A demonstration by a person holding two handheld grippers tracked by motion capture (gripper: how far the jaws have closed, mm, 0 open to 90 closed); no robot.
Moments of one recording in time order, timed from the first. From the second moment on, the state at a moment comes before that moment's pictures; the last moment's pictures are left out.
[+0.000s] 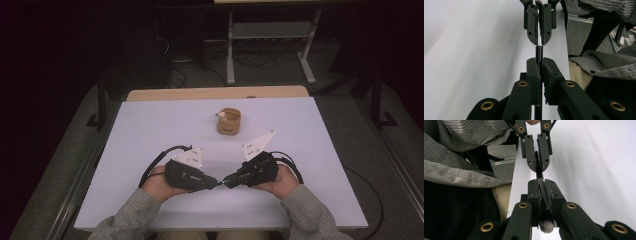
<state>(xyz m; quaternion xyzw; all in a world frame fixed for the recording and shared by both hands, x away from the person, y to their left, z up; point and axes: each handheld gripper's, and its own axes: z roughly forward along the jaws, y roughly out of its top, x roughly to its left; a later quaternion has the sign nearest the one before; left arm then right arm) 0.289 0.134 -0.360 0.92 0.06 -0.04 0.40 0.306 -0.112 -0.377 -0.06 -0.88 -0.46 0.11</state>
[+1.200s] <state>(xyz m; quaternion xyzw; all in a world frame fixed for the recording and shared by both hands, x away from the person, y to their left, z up) 0.291 0.110 -0.357 0.94 0.04 -0.04 0.33 0.305 -0.110 -0.372 -0.06 -0.89 -0.45 0.10</state>
